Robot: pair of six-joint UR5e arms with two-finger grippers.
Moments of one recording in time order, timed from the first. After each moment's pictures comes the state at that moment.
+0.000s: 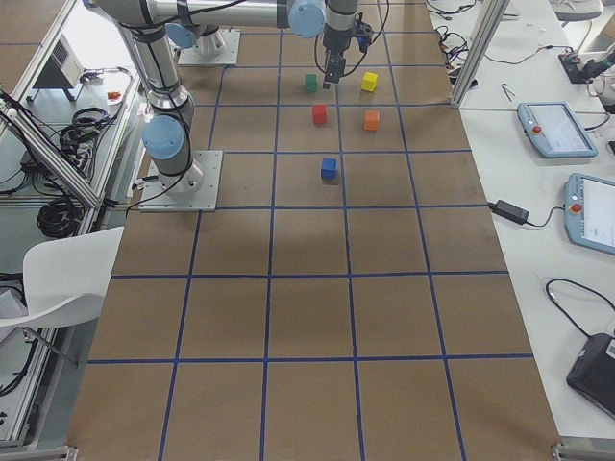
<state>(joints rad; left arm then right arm) -1.83 -1.96 -1.60 -1.22 1.45 -0.40 1.64 -1.49 1.57 -1.52 -1.54 0.13</state>
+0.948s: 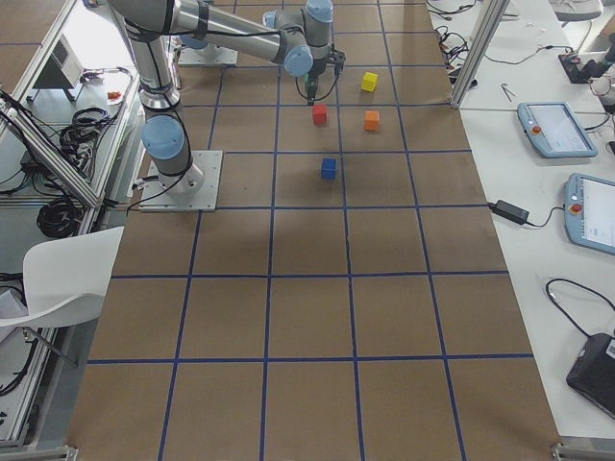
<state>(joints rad) -1.57 -1.61 -1.62 -1.56 1.56 -0.04 1.85 -1.39 1.92 -2.05 -1.54 0.40</state>
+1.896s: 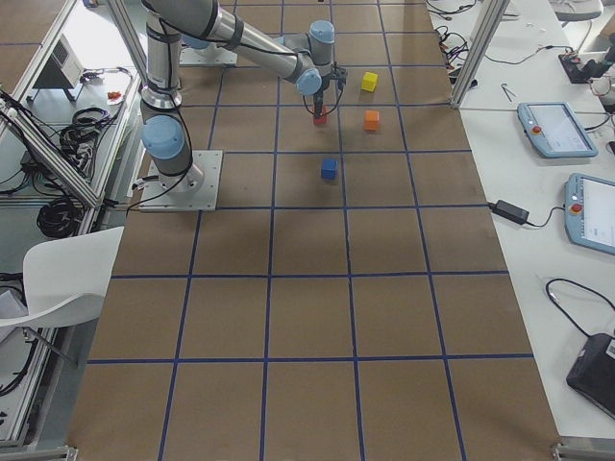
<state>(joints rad) -1.54 -1.59 -1.65 -1.56 1.57 -0.02 1.90 -1.21 1.93 -2.26 -1.59 0.34</state>
